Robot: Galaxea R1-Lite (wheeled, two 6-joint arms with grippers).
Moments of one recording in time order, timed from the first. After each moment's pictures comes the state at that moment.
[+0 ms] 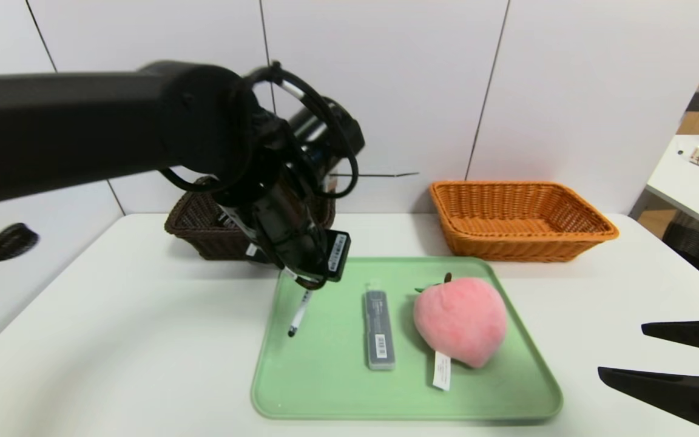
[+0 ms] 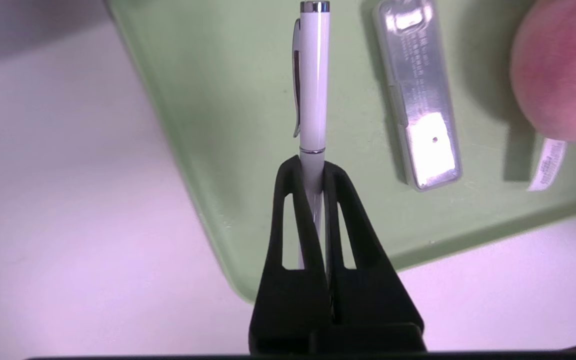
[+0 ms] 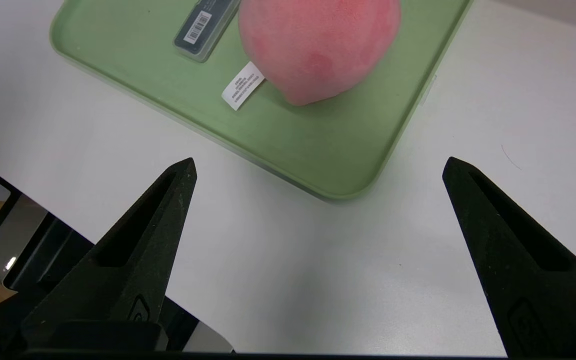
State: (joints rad) left arm -0.72 1.98 -1.94 0.97 0.15 -0.37; right arm 0.35 1.03 -0.77 0.37 0.22 0.00
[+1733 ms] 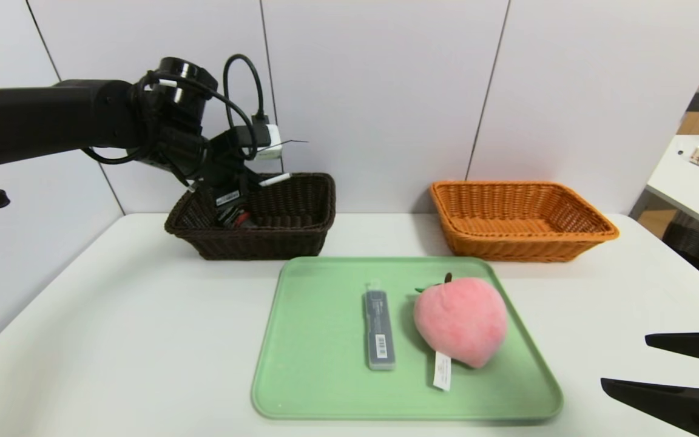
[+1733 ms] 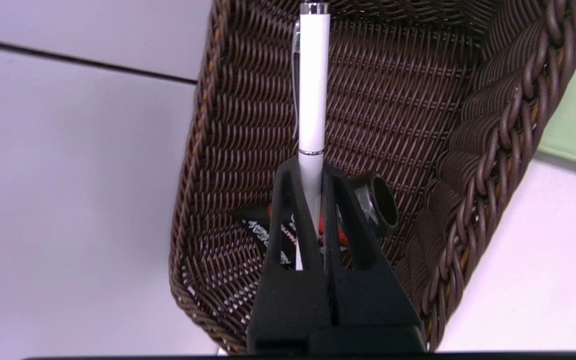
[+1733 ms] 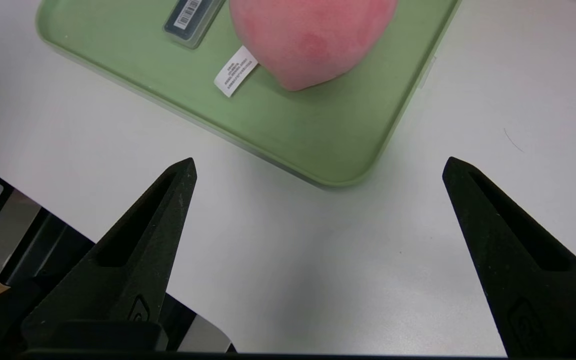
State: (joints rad) left arm -0.23 2.07 -1.94 0.50 -0.21 1.11; right arm 0.33 1.02 -0.74 0.37 0.22 0.00
